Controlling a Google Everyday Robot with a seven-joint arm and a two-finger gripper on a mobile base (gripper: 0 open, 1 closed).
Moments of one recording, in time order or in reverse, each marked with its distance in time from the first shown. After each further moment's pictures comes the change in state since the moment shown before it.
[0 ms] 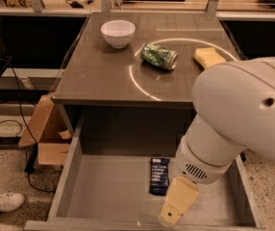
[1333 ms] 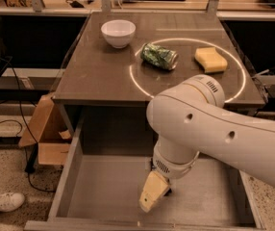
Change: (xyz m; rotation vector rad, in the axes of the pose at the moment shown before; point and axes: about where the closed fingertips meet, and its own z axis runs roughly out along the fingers) arm -0.016 -0.027 0.077 0.057 0.151 0.253
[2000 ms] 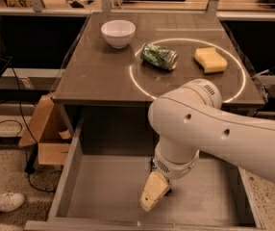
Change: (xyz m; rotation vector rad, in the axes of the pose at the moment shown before) arm 0.000 -0.006 0.016 -0.017 0.022 0.038
